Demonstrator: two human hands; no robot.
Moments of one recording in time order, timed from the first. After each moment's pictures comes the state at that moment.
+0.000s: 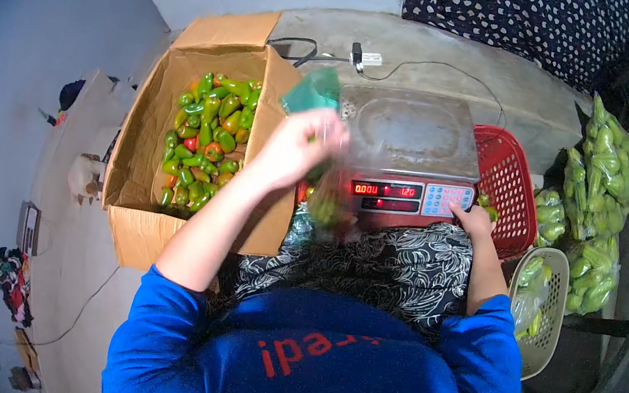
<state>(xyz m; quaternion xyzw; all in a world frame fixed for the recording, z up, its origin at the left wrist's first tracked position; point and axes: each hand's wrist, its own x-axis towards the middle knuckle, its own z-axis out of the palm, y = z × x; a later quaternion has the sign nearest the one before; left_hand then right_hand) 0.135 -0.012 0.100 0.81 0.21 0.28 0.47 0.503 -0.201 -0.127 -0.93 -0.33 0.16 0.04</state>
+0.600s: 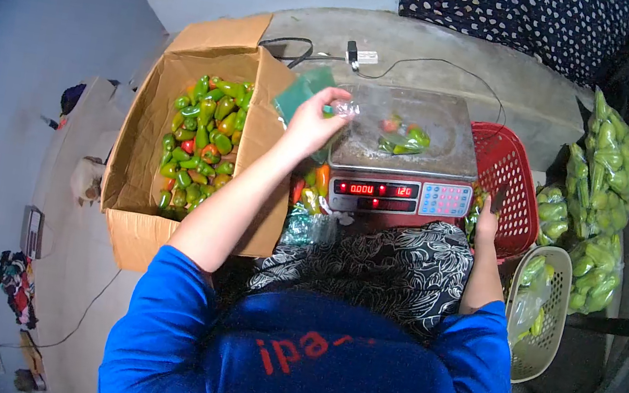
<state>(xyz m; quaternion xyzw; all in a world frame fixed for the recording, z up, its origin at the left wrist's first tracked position) 0.190 0.048 0.022 0.81 0.30 0.33 0.38 0.562 -0.217 -0.204 -0.92 -0.08 0.19 0.33</state>
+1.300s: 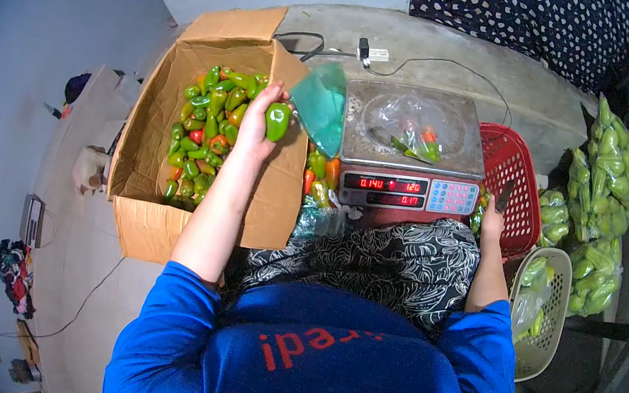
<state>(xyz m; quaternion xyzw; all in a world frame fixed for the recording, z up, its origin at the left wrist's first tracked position) 0.102 0.065 0.021 0.38 0.30 0.48 0.73 0.538 -0.220 -0.158 -0.93 -0.11 0.20 0.28</state>
